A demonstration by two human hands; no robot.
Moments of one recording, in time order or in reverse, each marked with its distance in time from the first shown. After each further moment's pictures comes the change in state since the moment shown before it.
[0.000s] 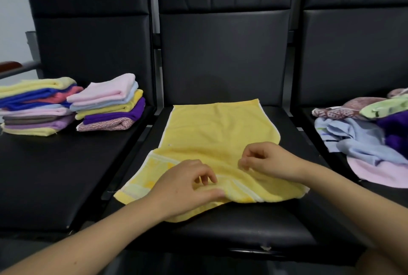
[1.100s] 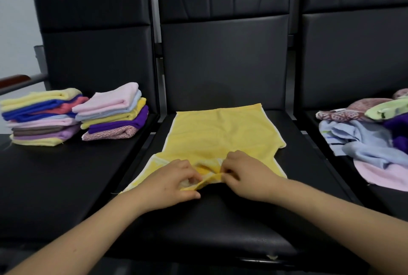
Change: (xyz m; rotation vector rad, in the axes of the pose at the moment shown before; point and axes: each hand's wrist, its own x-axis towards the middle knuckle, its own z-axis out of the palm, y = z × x) left_hand 0.016 -0.055 -0.019 0.170 -0.142 0.105; right_hand 0.017 -0.019 0.046 -0.454 0.097 -0.336
